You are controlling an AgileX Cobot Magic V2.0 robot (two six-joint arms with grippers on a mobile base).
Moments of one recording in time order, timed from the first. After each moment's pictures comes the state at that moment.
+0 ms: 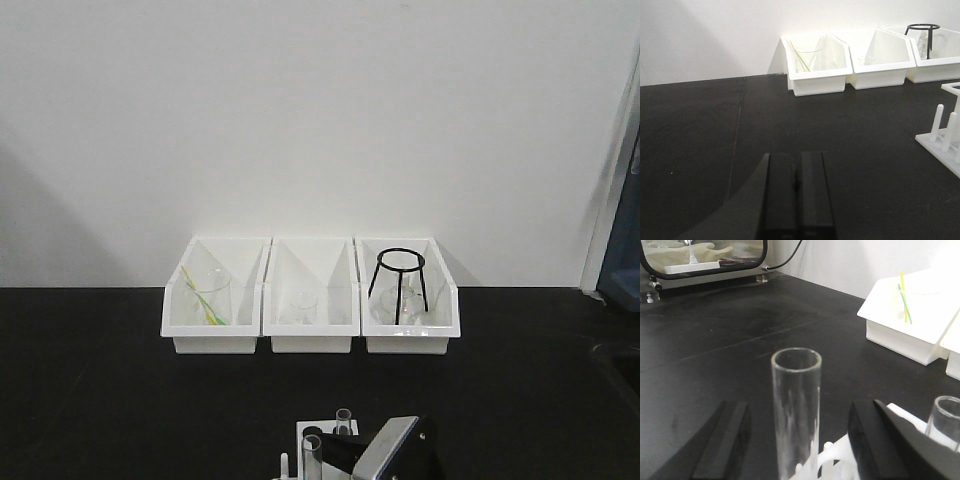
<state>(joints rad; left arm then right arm) -0.11 -0.02 0.03 0.18 0.21 -0.15 0.51 1.81 -0.63 -0.52 -0.99 0.23</state>
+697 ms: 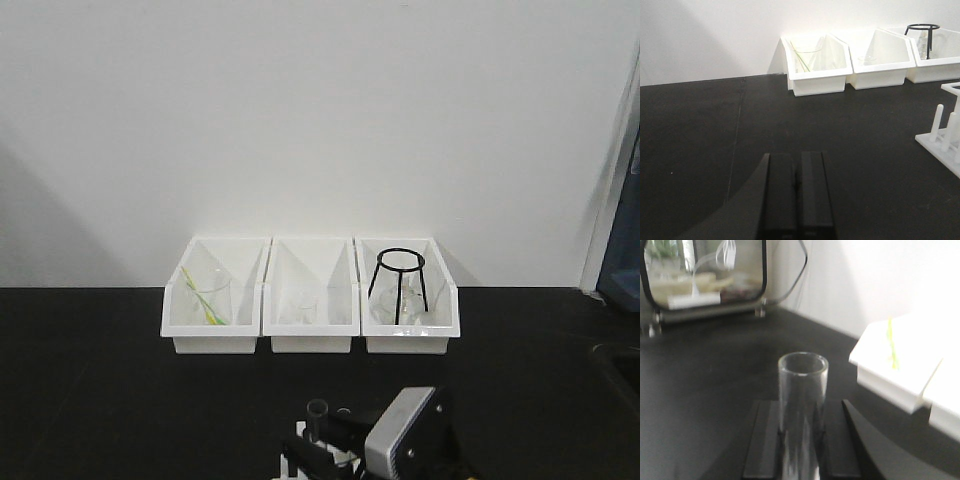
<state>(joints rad) -0.11 -0.02 0.03 0.18 0.21 -0.15 0.52 1.63 -0.65 -0.52 -0.92 0.27</state>
